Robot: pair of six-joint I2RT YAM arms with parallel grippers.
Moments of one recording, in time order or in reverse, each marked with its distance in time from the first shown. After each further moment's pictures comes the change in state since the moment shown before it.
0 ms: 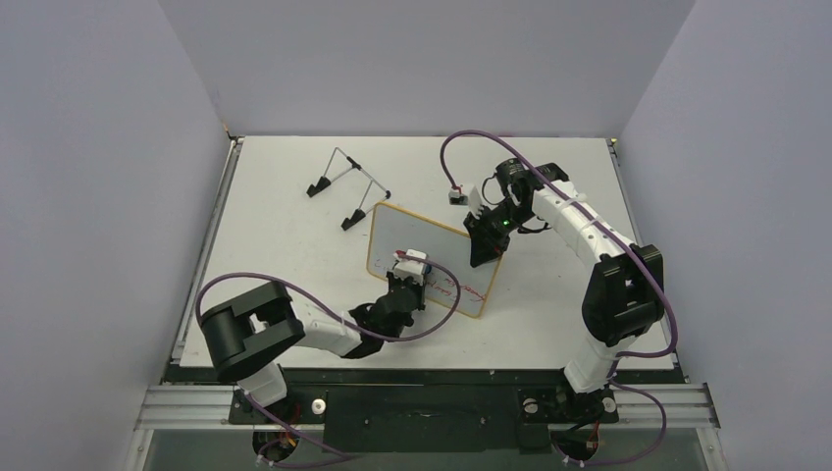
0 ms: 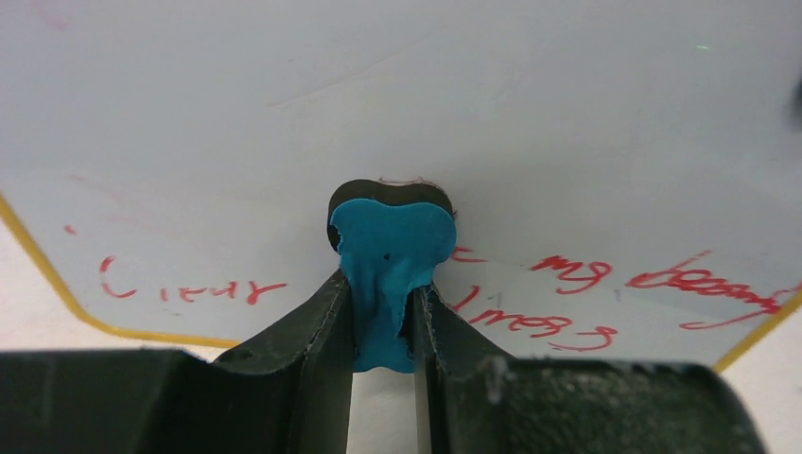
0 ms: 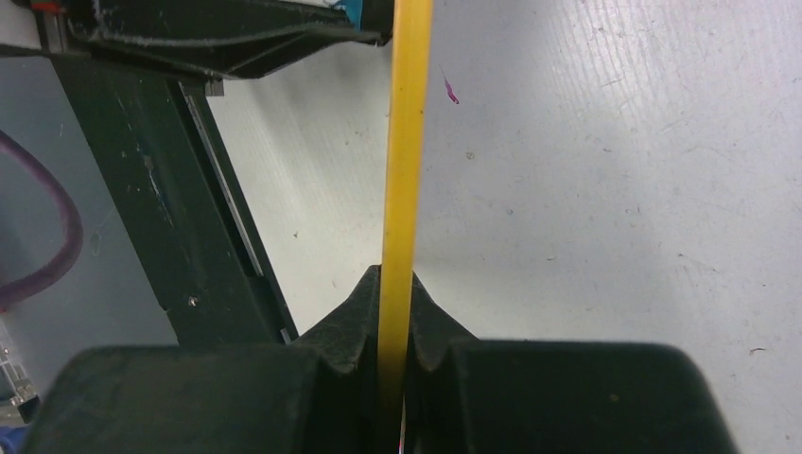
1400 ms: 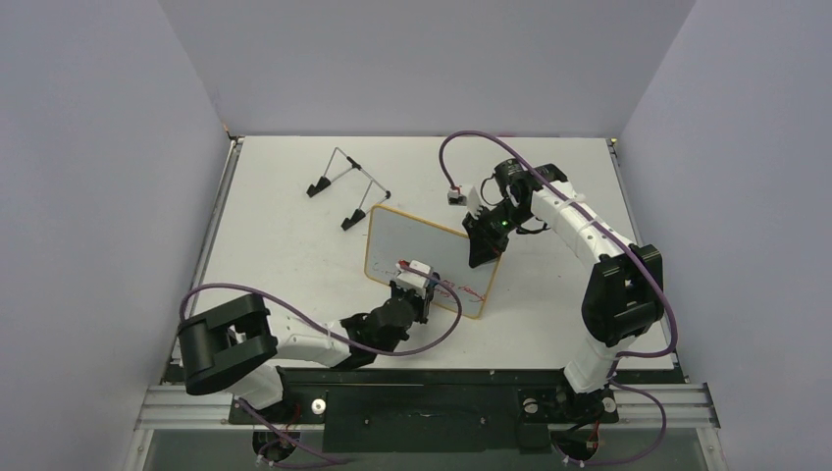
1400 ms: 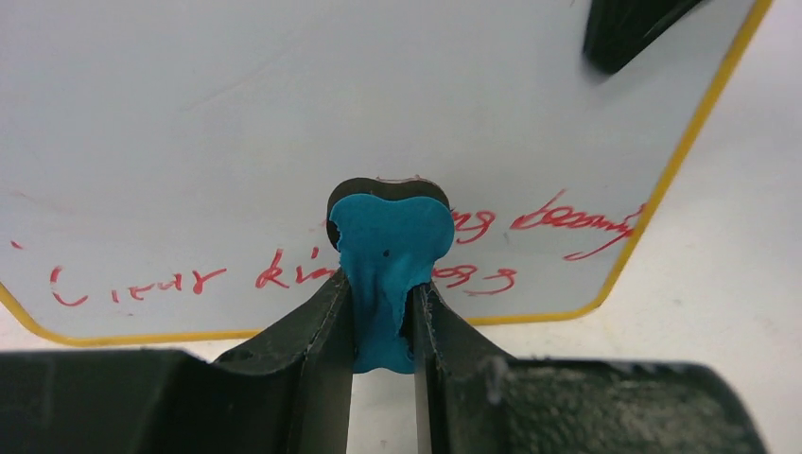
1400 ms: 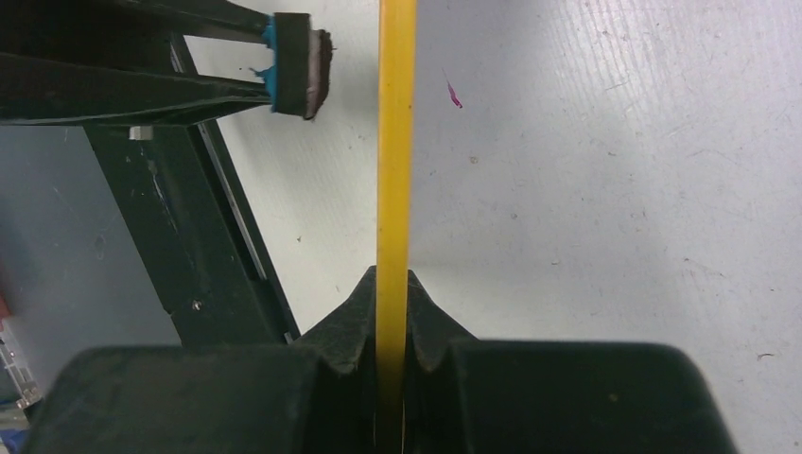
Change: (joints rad) left arm -0.077 -0.111 -0.041 -0.077 0.017 -0.010; right arm 0.008 0.000 -0.005 0.013 -0.001 0.017
